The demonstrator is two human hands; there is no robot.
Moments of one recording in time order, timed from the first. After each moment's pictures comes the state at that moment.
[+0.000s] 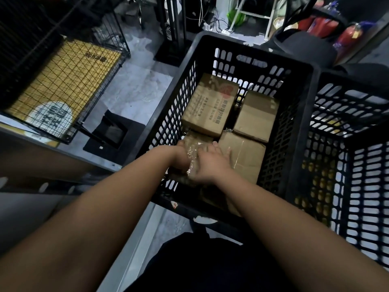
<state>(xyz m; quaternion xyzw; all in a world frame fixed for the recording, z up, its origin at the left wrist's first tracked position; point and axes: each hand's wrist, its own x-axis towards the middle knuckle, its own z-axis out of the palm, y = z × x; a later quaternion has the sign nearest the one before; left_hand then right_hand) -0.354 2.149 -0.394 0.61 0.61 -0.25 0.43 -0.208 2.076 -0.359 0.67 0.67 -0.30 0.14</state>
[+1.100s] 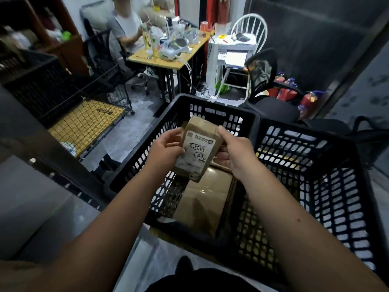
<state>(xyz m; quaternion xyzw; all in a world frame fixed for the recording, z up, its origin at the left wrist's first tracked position) -0.278 2.047 -0.194 0.50 0.55 0.40 0.54 -0.081 2.046 -0.195 0.62 0.28 -0.56 -0.48</state>
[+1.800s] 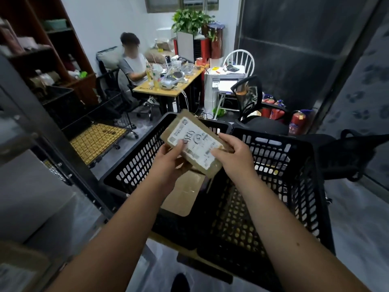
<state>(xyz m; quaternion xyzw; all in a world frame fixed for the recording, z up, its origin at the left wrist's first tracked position) -0.194 1.954 -0.171 0.35 0.42 0.52 0.65 -0.007 1.928 -0.159 0.57 0.44 -0.42 -0.55</state>
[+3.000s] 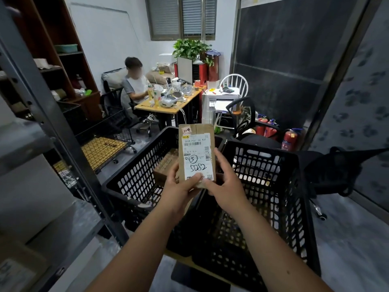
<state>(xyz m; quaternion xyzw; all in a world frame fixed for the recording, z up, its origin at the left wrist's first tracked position) -0.169 1.879 -0.186 0.36 0.40 0.53 0.66 -0.017 1.859 -0.178 0.54 0.56 -0.38 -0.50</state>
